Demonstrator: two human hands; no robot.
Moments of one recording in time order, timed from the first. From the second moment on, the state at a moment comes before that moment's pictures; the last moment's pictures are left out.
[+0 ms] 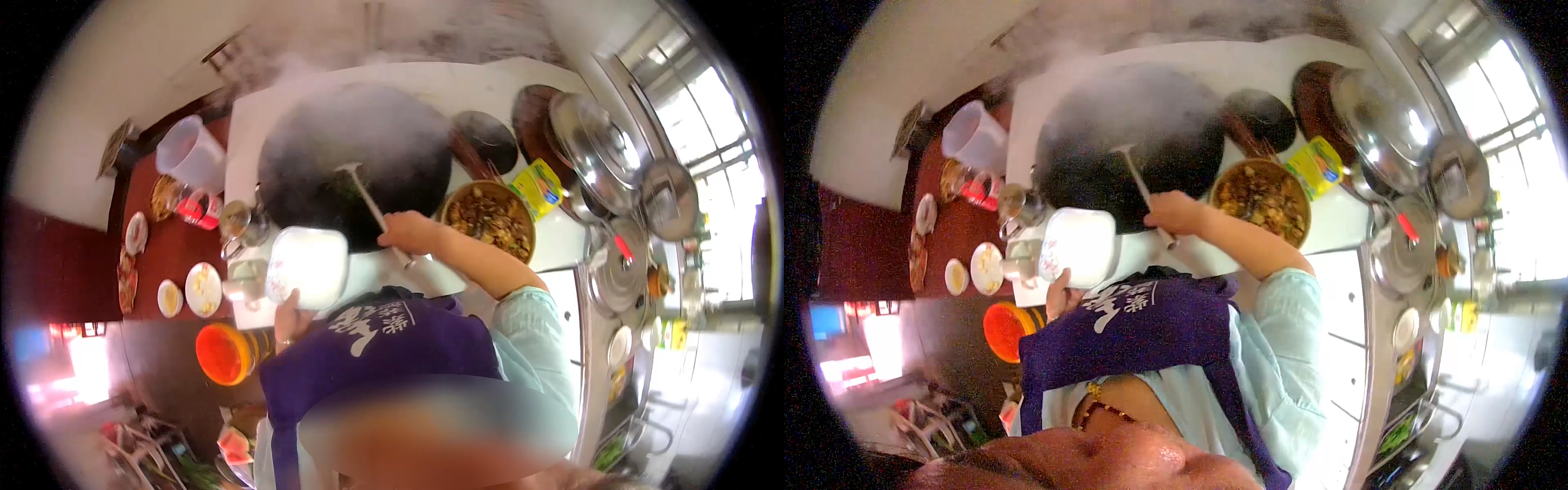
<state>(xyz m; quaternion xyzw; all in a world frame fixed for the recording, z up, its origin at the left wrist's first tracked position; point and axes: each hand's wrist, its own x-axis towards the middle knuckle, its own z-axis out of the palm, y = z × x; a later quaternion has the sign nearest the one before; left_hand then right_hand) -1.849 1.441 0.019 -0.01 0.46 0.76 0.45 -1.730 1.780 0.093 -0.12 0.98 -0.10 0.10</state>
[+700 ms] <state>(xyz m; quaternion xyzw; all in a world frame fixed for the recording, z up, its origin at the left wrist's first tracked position) -1.811 1.497 0.079 0.09 0.56 0.71 0.42 -1.440 1.939 -0.006 0.47 0.83 -0.16 -0.23</state>
